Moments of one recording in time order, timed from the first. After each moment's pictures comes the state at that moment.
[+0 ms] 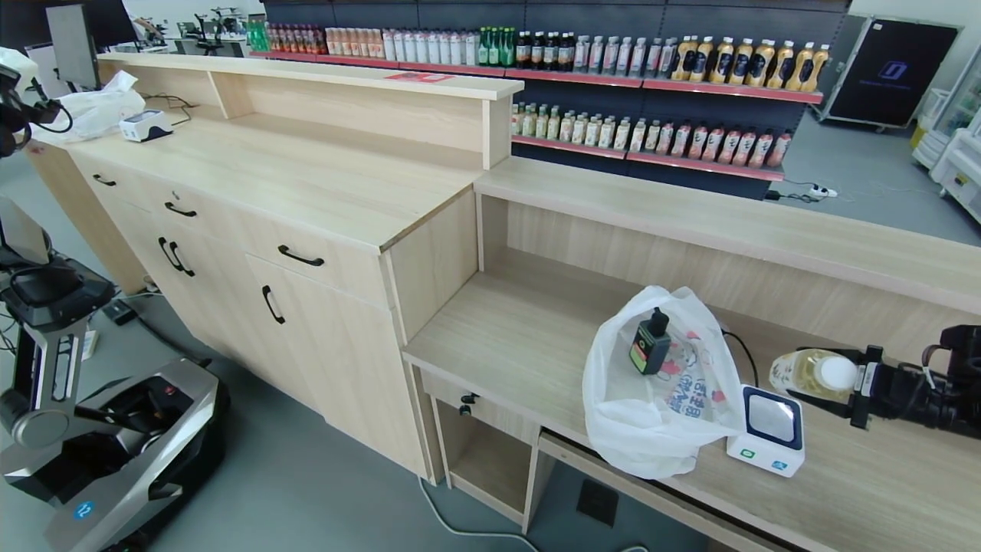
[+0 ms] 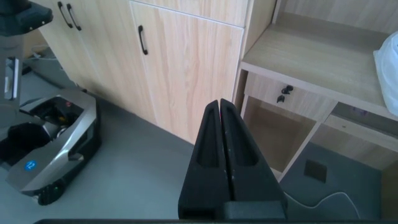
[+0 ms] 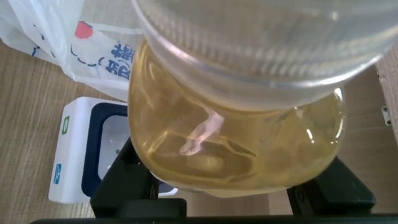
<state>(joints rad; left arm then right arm) 0.00 0.00 0.00 0.00 0.01 0.01 -0.52 2.20 -0.91 -0.63 1.09 -1.60</state>
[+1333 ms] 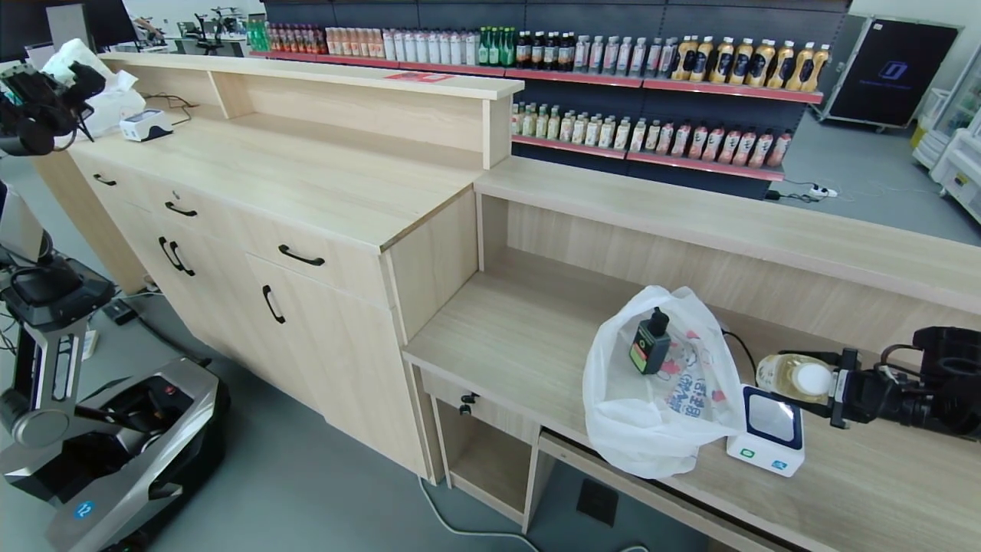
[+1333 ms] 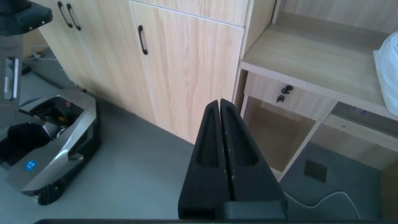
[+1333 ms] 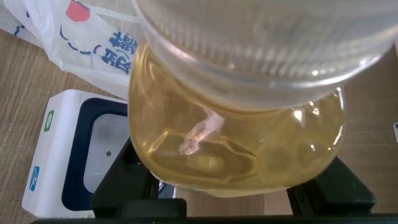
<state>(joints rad) 0.00 0.00 0.00 0.00 0.01 0.01 -0.48 2.27 -0.96 -0.64 1.05 -1.68</state>
